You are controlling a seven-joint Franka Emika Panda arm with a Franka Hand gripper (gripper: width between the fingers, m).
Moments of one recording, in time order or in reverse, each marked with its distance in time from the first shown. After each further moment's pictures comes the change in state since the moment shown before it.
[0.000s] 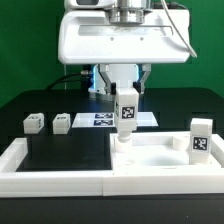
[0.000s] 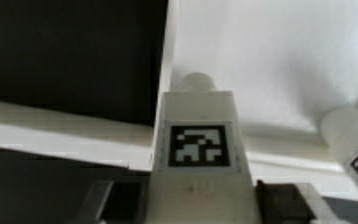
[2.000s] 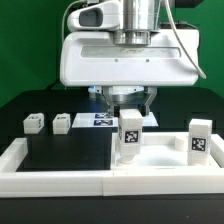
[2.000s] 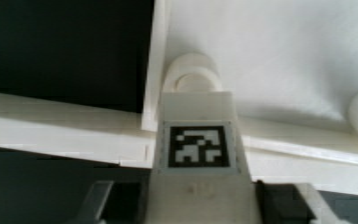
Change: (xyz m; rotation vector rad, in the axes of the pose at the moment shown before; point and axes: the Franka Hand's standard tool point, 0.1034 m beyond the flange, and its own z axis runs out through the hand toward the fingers) arm 0.011 -0.003 0.031 -0.015 -0.015 0.031
